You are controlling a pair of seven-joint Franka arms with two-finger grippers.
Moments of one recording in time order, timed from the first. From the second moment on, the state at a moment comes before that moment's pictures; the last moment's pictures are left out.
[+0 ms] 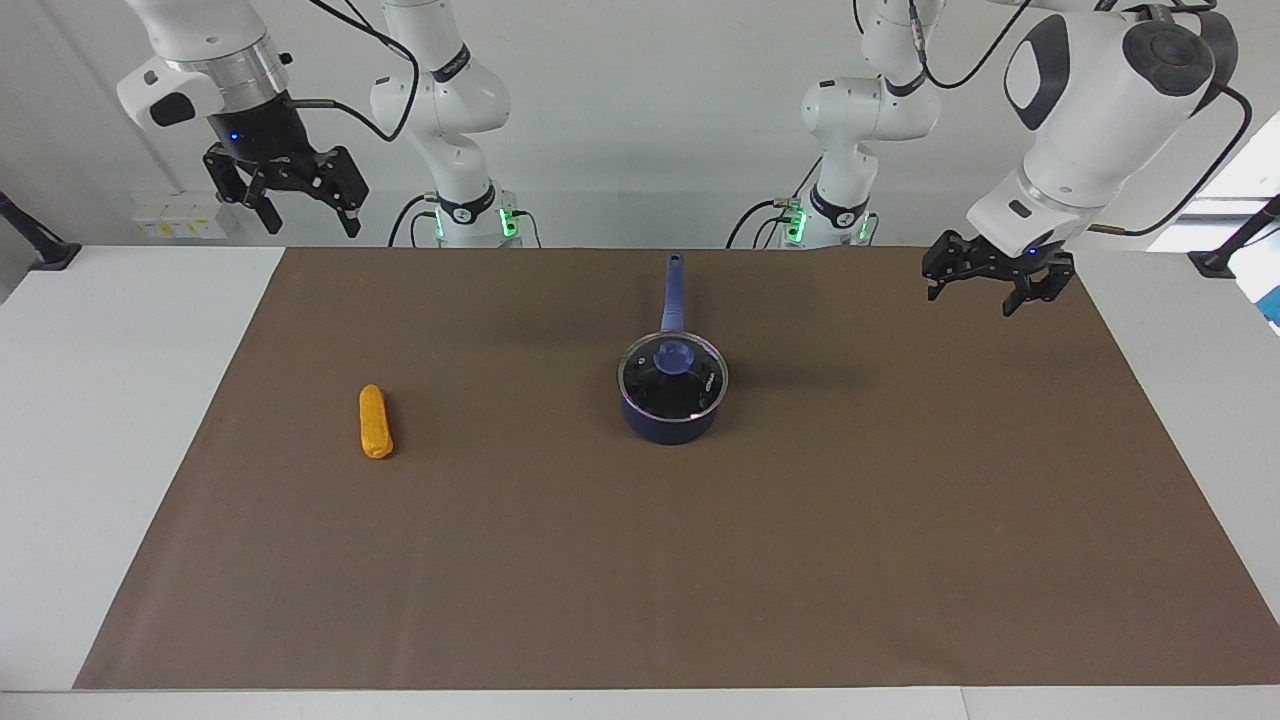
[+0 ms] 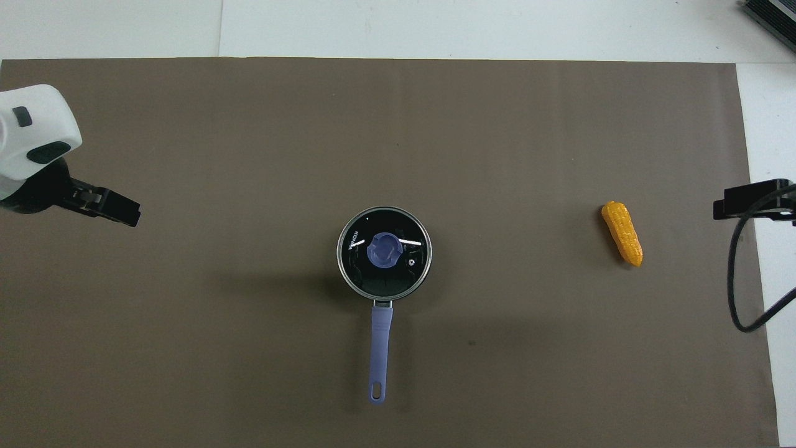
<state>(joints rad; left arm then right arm) -0.15 0.06 -0.01 -1.60 0.00 1.57 0.20 0.06 -0.07 -0.08 -1.53 0.01 1.51 0.08</state>
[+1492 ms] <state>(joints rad) -0.58 0.27 -0.01 -1.63 -0.03 1.90 -0.43 0.01 0.25 -0.08 -1.83 0.01 2.14 -0.41</state>
